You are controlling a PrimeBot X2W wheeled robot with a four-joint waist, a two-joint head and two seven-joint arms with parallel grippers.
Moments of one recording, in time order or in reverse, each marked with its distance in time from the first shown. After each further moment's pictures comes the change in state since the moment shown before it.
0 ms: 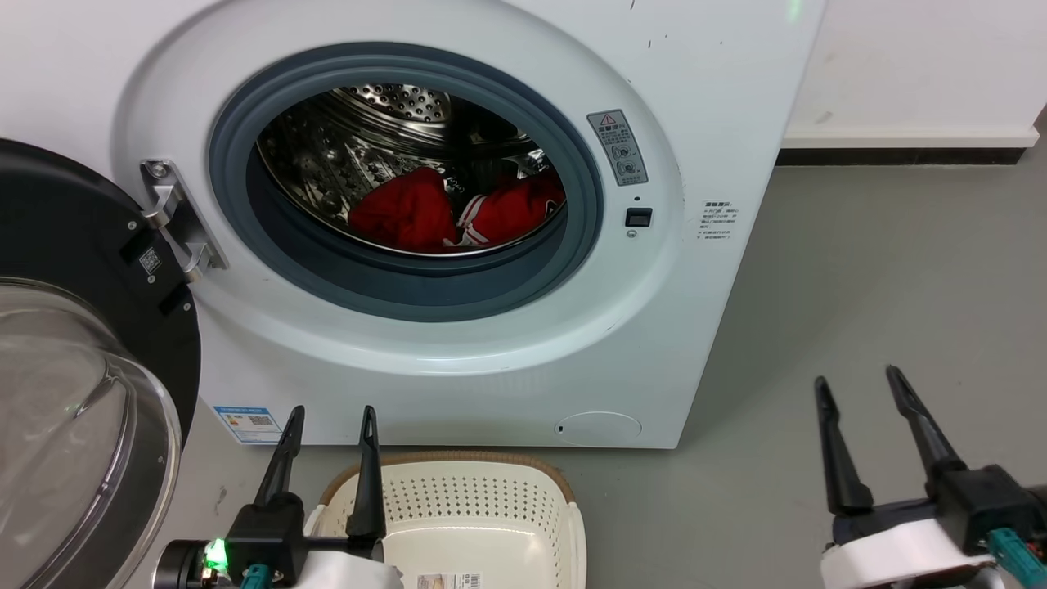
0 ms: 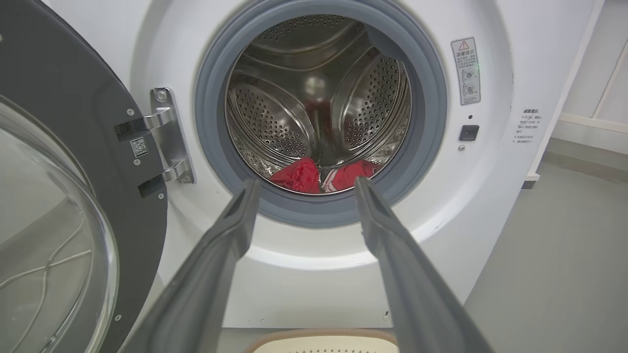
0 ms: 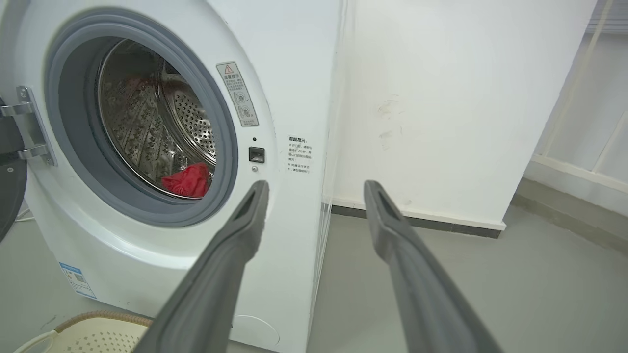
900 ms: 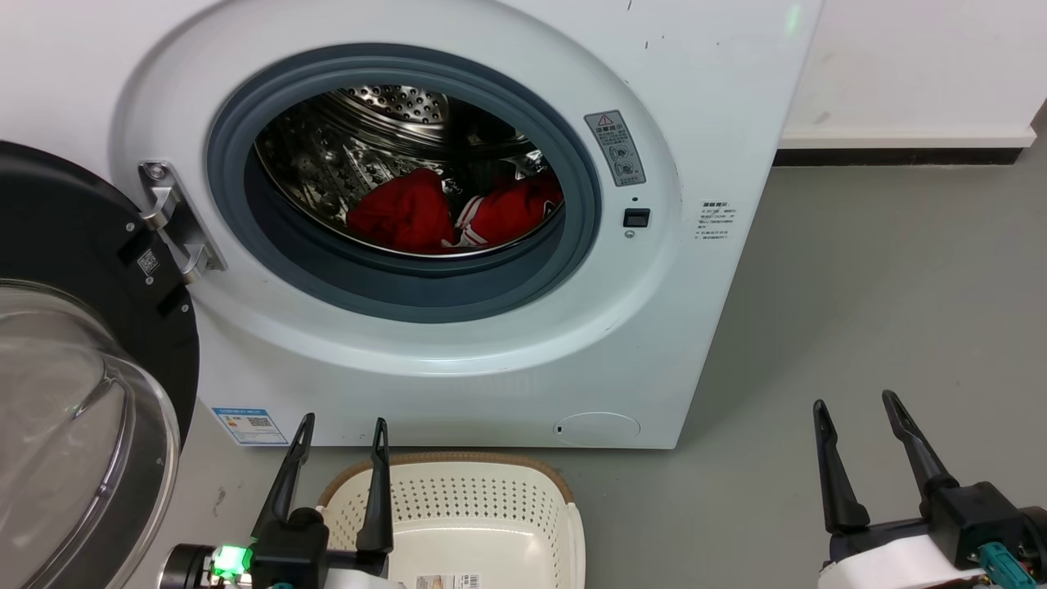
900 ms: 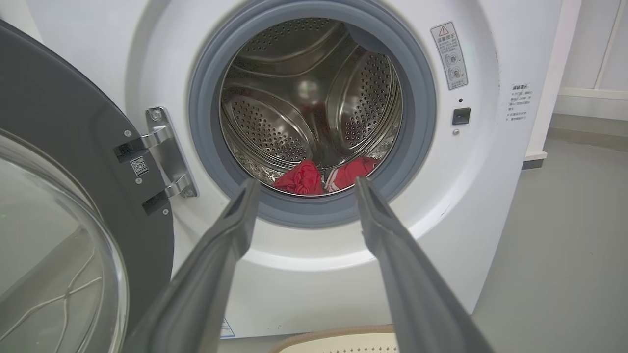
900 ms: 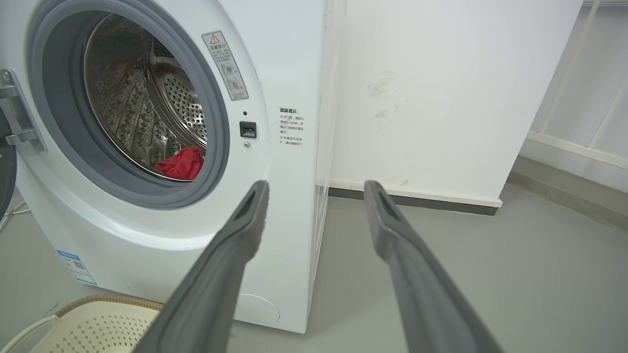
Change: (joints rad) left arm 0.021 -0.004 -0.007 0.003 0.119 -0.002 -0.029; right arm 0.016 -0.002 -0.014 0.074 0.017 0.000 -0.034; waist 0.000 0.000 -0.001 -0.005
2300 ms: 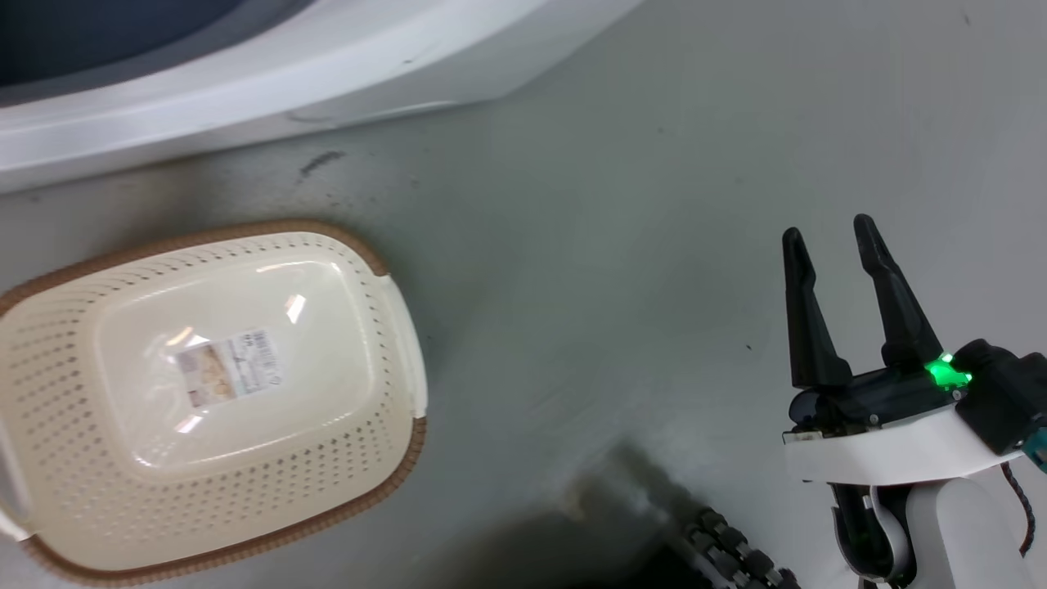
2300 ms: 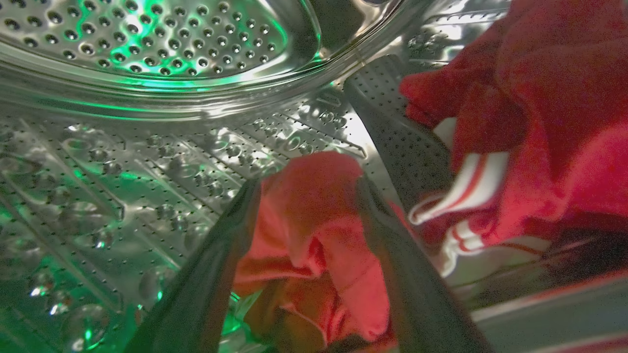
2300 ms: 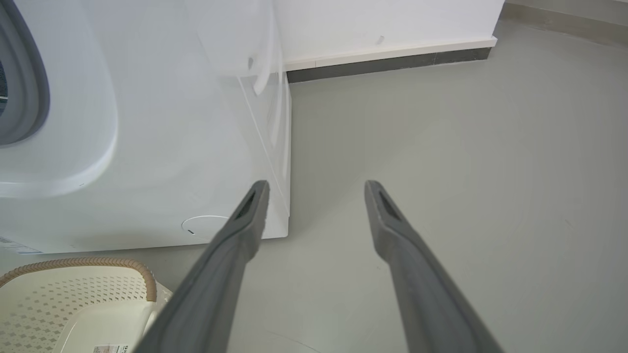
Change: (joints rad) left arm -1.573 0.501 -0.187 0.804 -0.094 -0.253 0.643; right arm -0.252 -0.002 0.140 -0.120 0.278 0.000 0.000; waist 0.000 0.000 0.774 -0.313
